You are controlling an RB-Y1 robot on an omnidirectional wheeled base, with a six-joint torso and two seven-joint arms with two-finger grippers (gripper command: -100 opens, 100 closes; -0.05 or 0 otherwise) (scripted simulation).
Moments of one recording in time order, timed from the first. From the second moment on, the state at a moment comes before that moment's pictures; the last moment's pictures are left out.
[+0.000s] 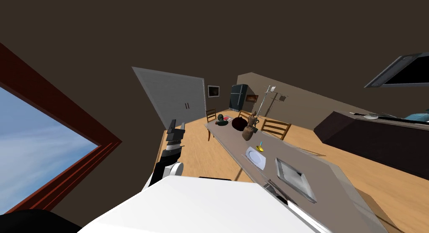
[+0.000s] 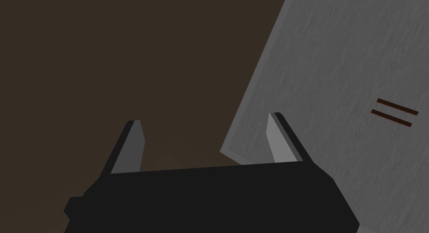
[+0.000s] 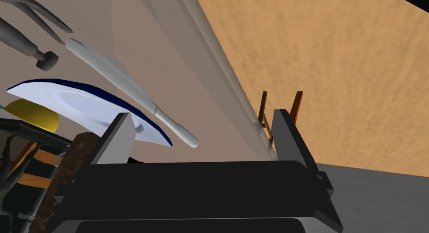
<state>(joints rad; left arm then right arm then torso) 0.50 -0.02 -0.06 -2.25 0.07 -0.49 0.02 0.30 -0.84 0.66 -1.27 0.26 0.18 0.79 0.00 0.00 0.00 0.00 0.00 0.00</state>
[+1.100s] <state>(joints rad) 0.50 -0.02 -0.06 -2.25 0.07 -0.49 0.02 0.25 -0.96 0.84 -1.01 0.22 0.29 0.92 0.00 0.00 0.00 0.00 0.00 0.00</state>
